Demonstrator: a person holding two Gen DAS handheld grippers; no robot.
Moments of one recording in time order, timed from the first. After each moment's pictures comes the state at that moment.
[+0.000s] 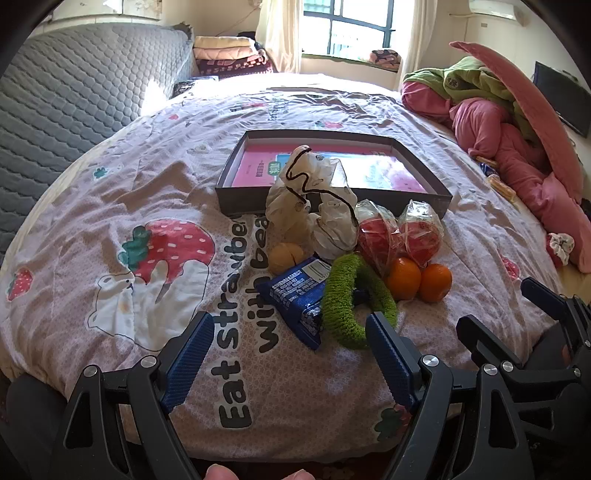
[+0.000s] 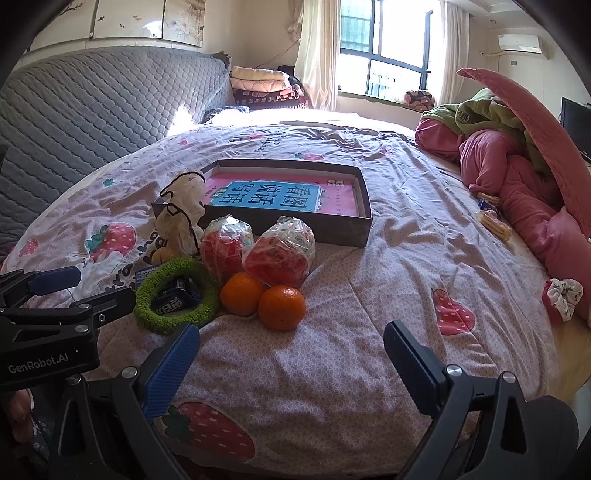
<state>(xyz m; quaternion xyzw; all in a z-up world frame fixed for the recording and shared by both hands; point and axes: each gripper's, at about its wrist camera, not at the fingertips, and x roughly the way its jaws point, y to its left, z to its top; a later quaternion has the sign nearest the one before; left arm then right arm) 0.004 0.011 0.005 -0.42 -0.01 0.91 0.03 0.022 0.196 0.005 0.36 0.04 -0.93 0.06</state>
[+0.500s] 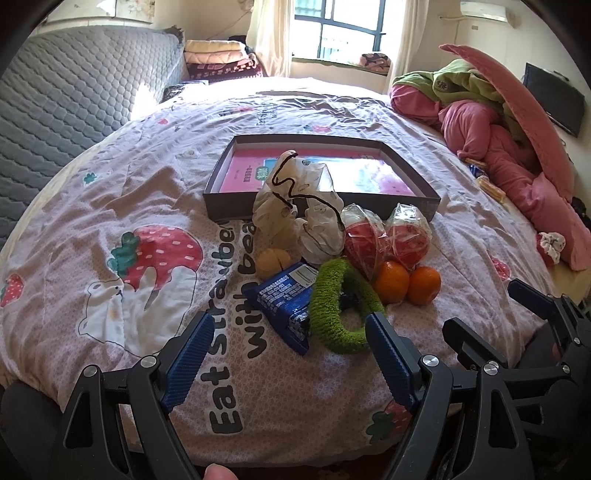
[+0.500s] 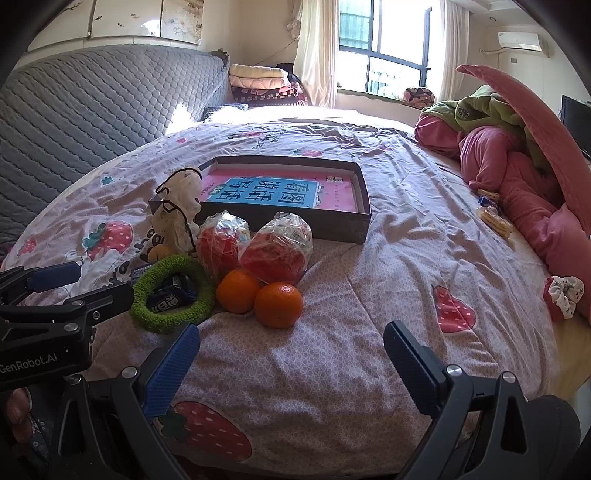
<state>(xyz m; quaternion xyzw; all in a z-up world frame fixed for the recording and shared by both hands) 0.004 0.012 0.007 -0.41 -0.01 0.91 0.06 0.019 0.198 0.001 0.37 0.04 -0.93 0.06</state>
